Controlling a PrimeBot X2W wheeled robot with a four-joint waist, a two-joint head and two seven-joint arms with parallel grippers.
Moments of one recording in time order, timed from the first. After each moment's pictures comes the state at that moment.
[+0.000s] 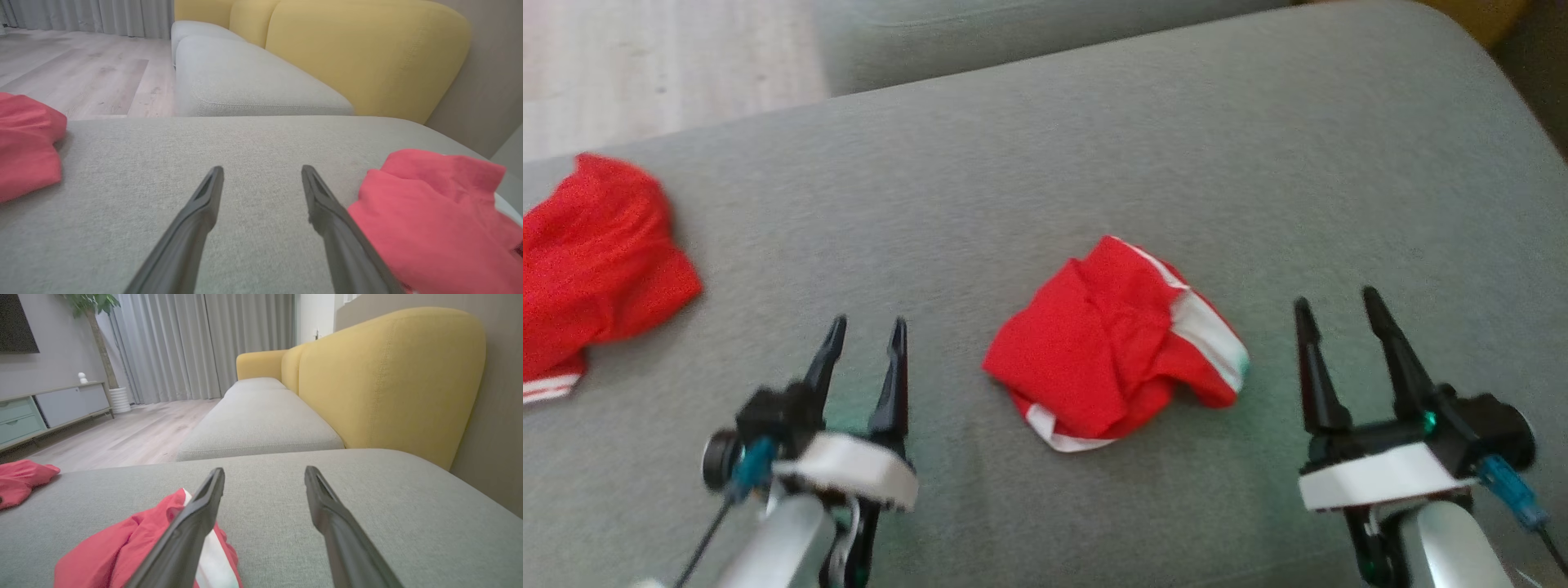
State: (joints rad) left arm -0.32 0.24 -0.57 0.43 -0.61 0.10 -0.24; right arm -0.04 -0.05 0.10 0.12 0.11 0.12 -0.25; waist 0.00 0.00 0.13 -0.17
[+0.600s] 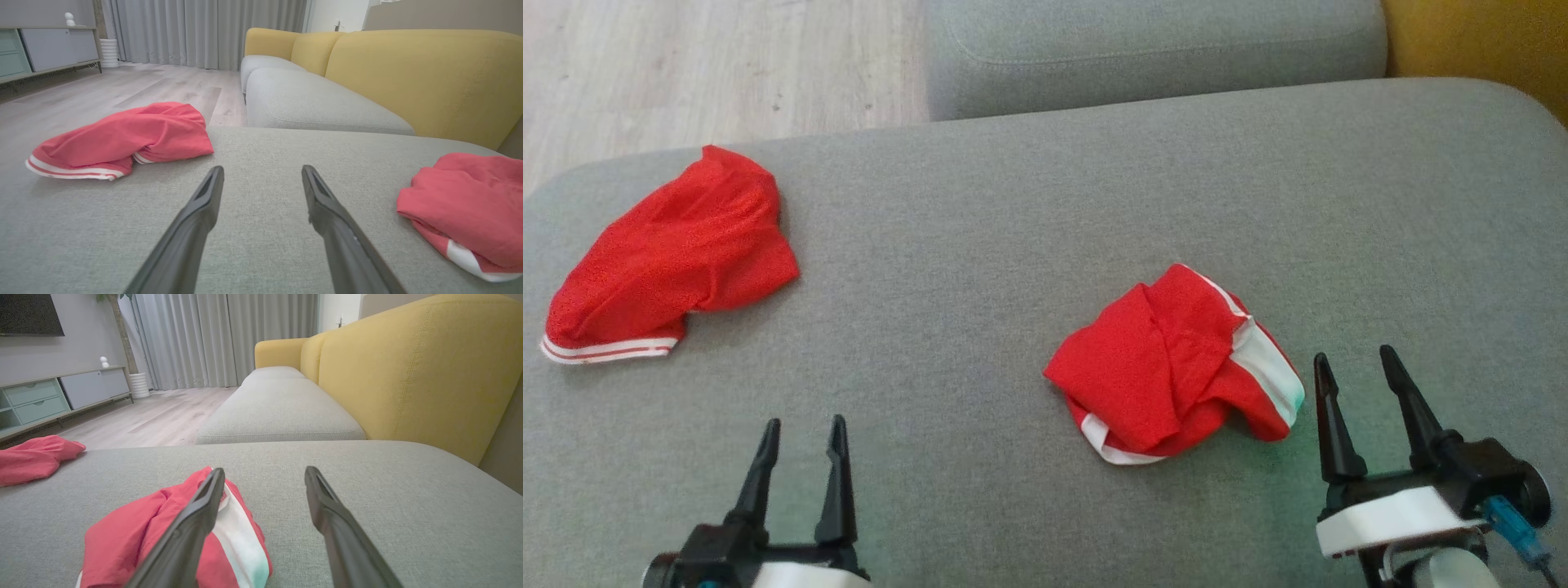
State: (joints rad) left arm 0.09 0.16 -0.23 0.16 -0.33 0.05 -0.25; right arm 0.06 -0.05 0.03 0.16 0.07 0.12 -0.25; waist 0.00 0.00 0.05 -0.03
